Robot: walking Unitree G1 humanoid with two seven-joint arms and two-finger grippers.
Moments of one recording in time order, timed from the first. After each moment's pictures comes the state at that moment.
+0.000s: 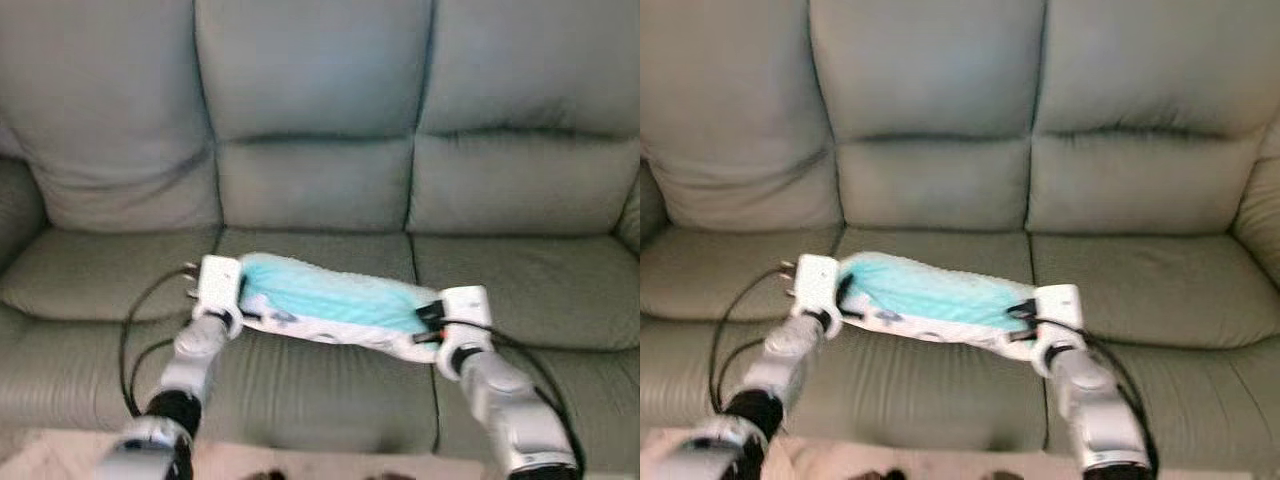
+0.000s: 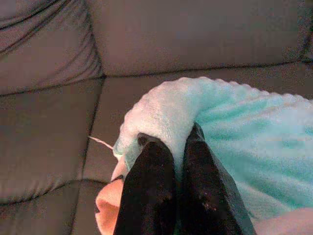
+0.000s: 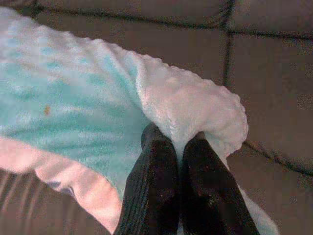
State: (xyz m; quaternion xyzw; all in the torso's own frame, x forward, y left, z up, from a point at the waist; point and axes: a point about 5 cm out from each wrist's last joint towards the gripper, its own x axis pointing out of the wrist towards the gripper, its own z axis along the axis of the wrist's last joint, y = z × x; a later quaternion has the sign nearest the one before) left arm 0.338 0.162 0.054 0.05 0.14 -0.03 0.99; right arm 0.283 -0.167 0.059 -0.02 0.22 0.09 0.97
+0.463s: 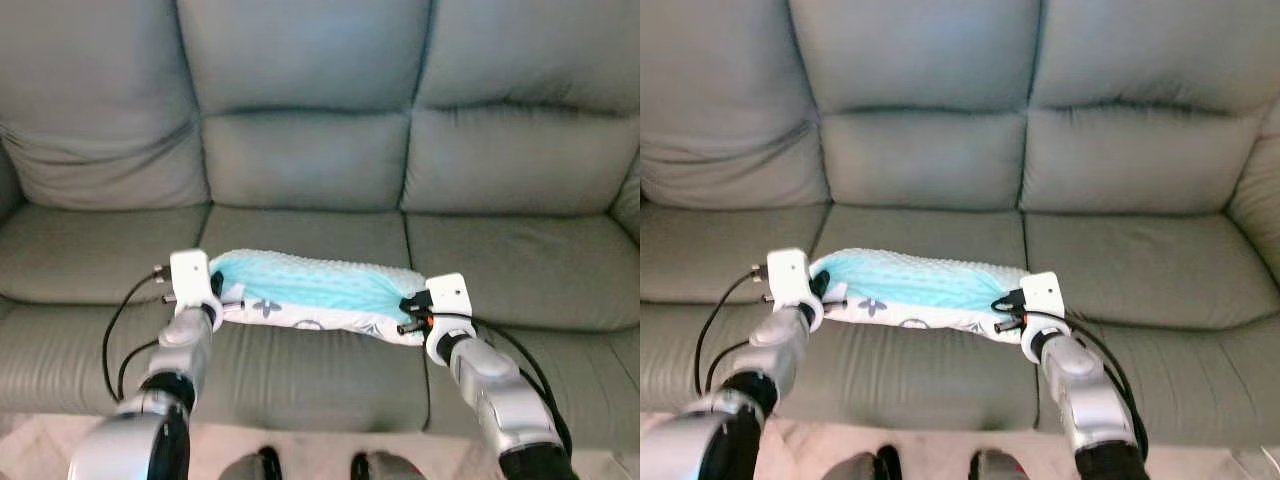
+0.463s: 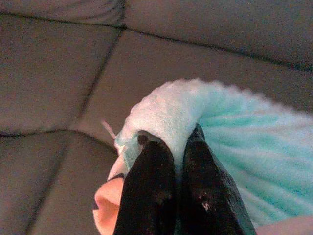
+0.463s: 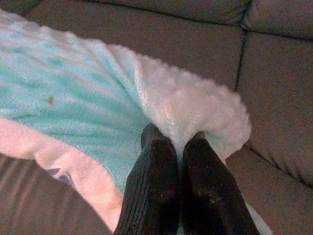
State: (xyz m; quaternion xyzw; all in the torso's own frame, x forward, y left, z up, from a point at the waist) left arm 0.349 0.182 0.060 -0.08 0.16 0.05 0.98; right arm 0.306 -0.162 0.065 -0.04 0.18 0.13 0.97
